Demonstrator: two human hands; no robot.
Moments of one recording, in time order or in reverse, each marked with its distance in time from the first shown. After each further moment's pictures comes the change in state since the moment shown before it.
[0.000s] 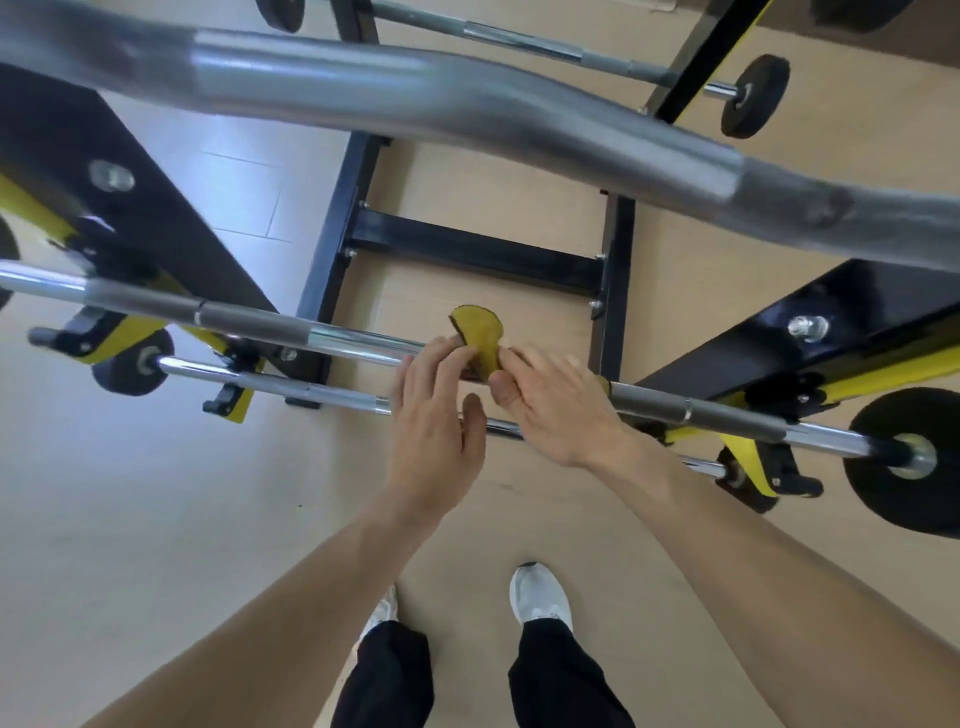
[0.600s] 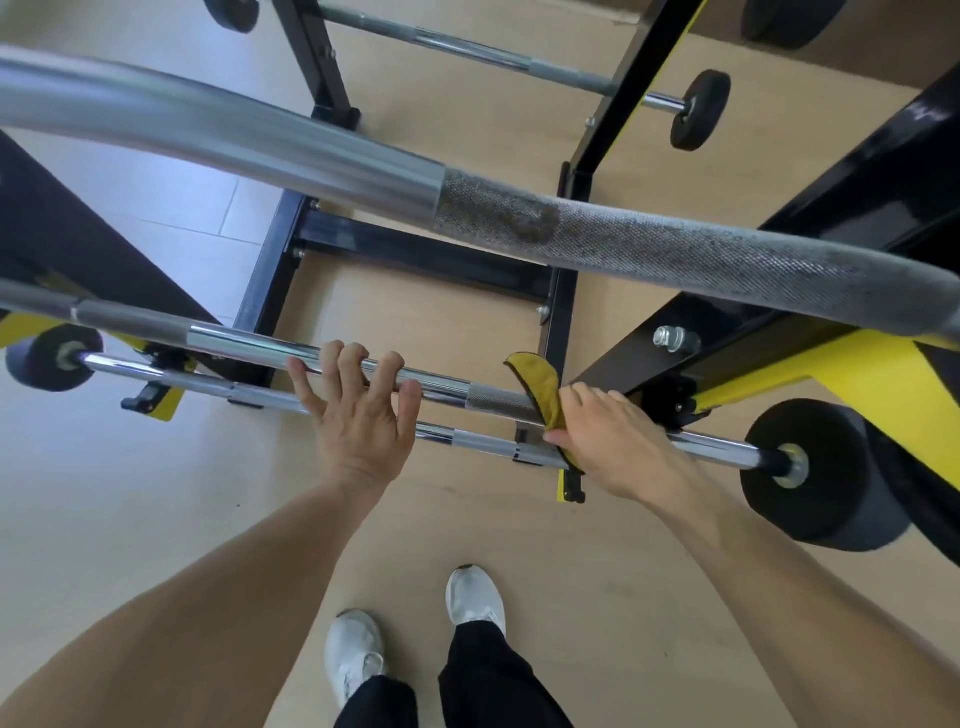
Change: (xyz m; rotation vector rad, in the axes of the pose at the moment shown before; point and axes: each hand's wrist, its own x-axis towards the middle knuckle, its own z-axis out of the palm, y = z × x) left_hand 0.012 0.031 0.056 0.487 -0.047 -0.201; right_hand -0.087 0.137 -0.050 -0.309 -0.217 0.059
